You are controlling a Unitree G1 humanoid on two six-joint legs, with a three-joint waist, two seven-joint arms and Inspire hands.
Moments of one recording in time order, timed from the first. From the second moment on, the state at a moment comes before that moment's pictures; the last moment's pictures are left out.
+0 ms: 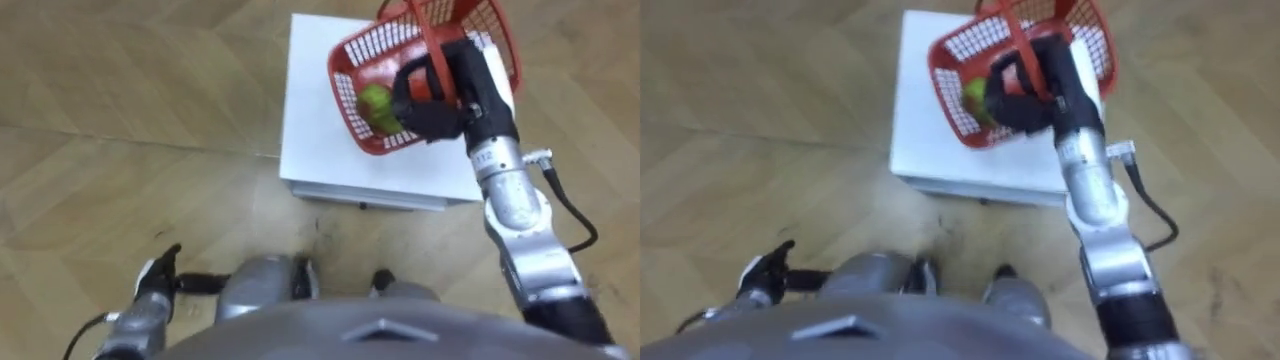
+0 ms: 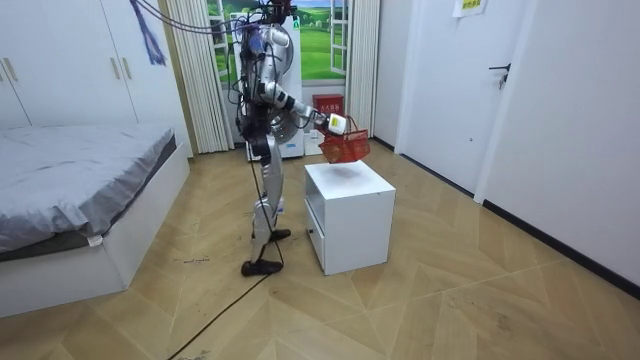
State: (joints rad) left arm 0.14 0.27 -0.12 1.17 -0.14 -0.15 0.05; right arm 0.15 -0.22 0.15 0.13 -0.11 -0.09 -0.09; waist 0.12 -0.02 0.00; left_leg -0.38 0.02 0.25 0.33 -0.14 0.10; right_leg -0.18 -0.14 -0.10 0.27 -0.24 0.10
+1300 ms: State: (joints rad) left arm 0.19 0.22 -0.12 1.23 -0.10 -0.08 0.06; right arm 0.22 -0.22 0.18 0.26 -0.10 -0.12 -0.10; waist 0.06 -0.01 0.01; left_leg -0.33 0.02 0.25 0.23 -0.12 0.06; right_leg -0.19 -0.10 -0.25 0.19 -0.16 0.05
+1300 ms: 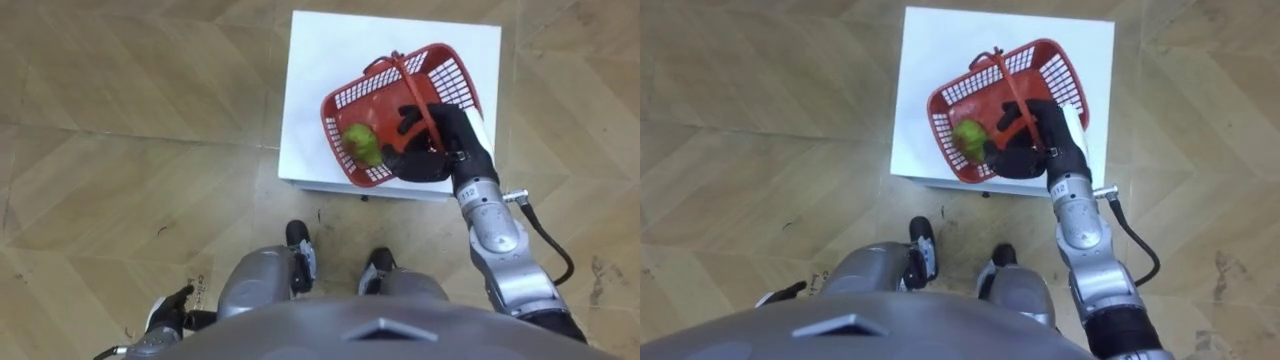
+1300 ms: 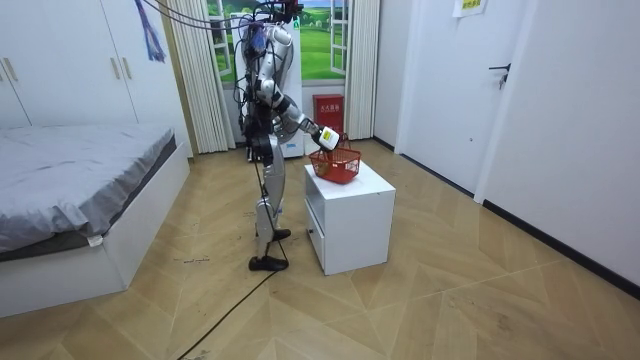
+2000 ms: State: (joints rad) left arm 0.19 0.22 -0.12 1.24 -0.05 -0.07 0.03; right arm 0.21 -0.22 0.17 0.26 -0.08 -0.13 -0.08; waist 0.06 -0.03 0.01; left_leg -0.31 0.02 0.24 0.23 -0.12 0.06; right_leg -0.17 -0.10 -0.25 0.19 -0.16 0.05
